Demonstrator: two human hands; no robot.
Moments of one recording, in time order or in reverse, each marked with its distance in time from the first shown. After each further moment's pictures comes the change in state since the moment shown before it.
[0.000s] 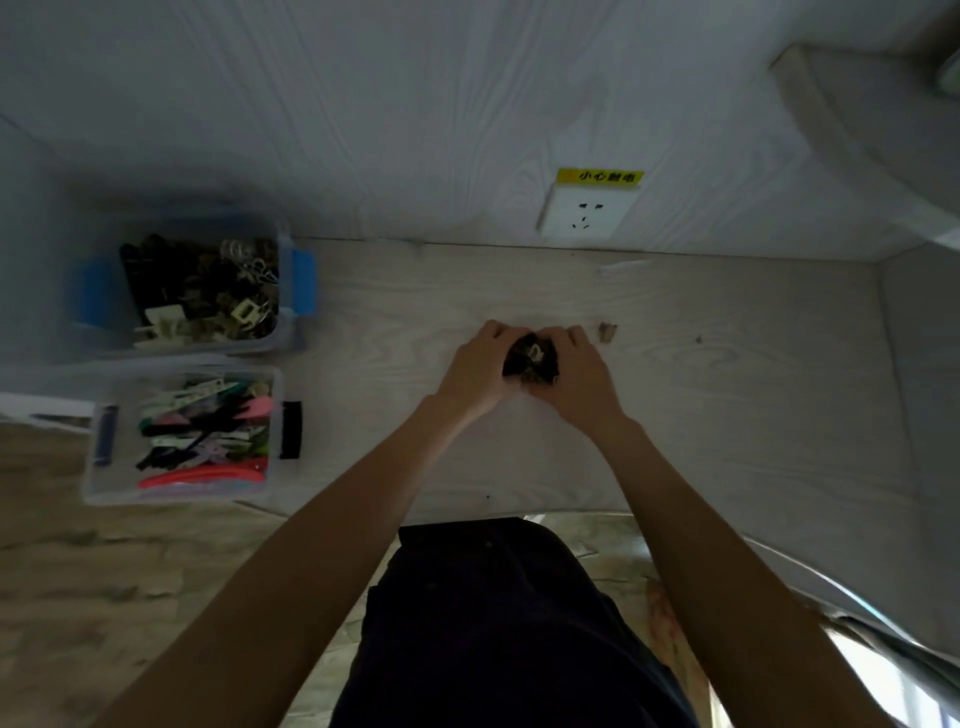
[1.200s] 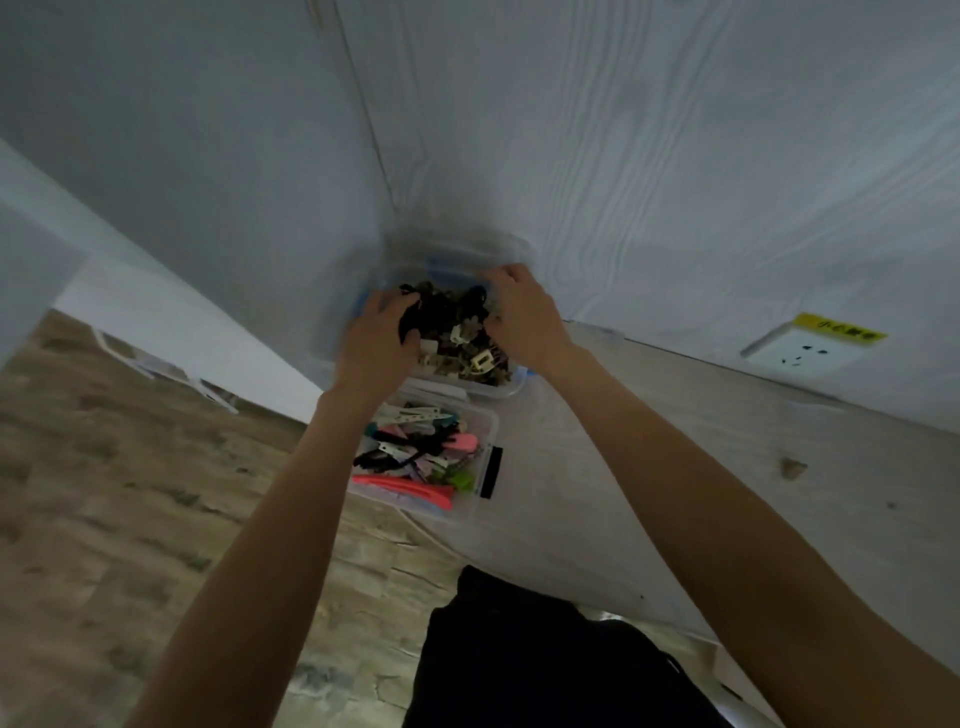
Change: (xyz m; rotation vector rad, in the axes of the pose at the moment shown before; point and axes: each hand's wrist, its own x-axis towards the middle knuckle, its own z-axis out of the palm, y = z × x) left_hand -0.124 -0.159 -0.241 0.201 0.551 -0.385; right_hand 0.081 -0.296 0.051 -0.031 -0.067 -0.582
